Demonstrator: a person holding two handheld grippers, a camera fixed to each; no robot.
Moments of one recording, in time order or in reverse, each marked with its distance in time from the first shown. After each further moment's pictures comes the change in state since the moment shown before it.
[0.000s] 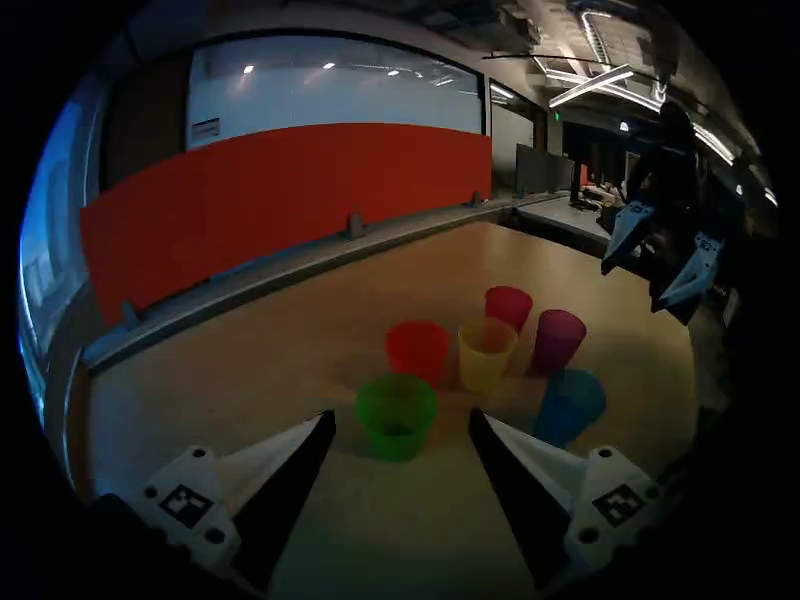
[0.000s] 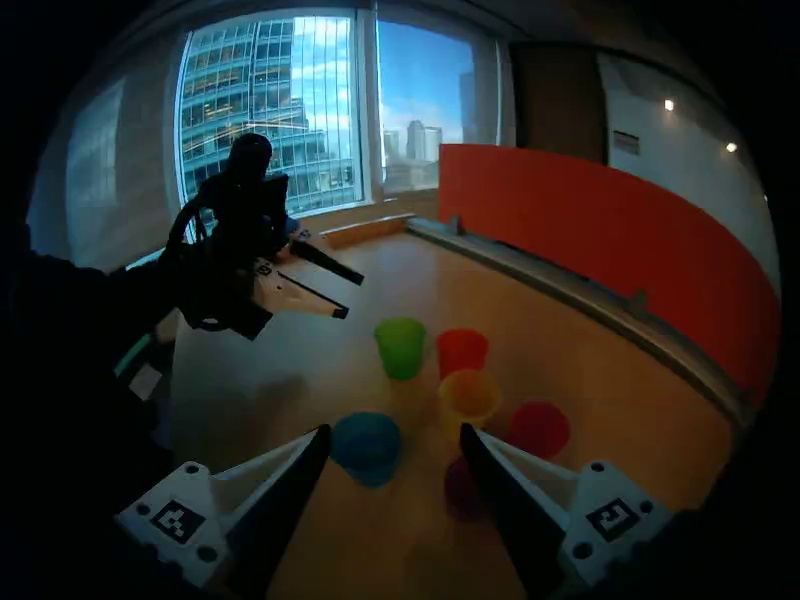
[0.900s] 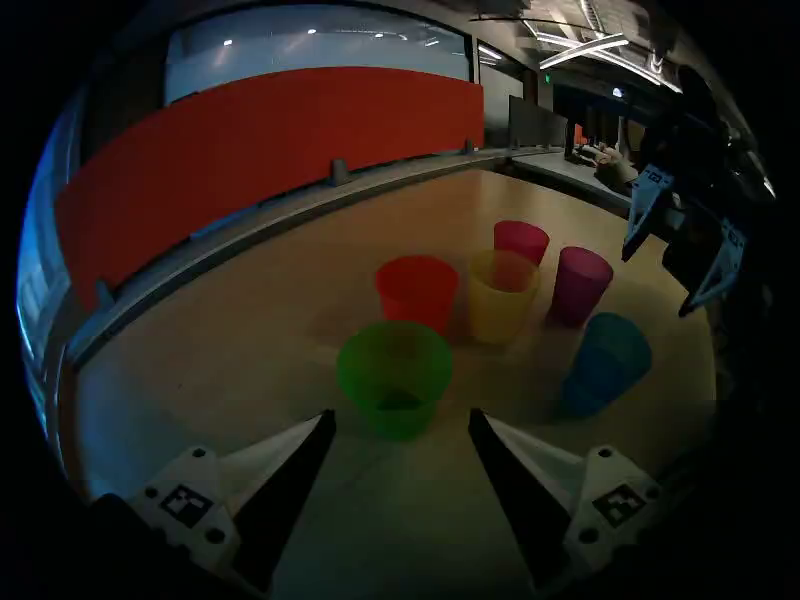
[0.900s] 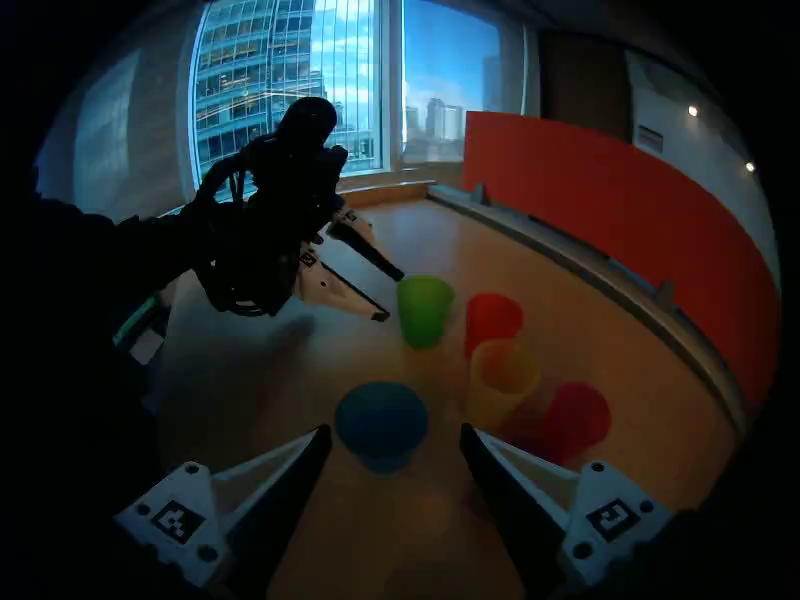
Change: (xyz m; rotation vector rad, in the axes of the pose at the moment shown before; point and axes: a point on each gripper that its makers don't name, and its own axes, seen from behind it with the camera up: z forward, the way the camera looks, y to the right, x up) left arm -0.052 -0.001 0.056 -0.037 -0.142 0.043; right arm -0.045 -0.014 0.041 0.034 -0.097 -0.060
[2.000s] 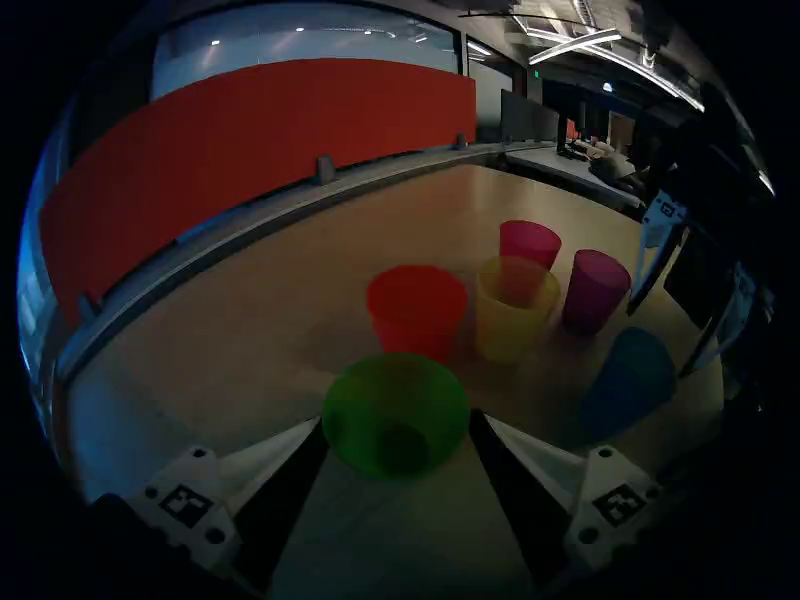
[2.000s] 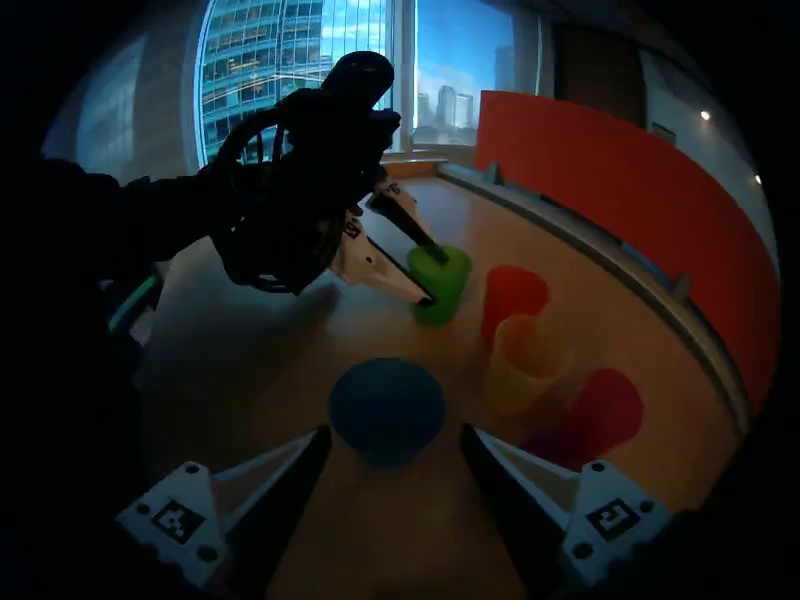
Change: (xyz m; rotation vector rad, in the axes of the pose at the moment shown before) left arm 0.015 -0.001 0.042 -0.032 -0.007 0.026; right arm -0.026 -0.004 0.038 0.017 -0.052 -0.035
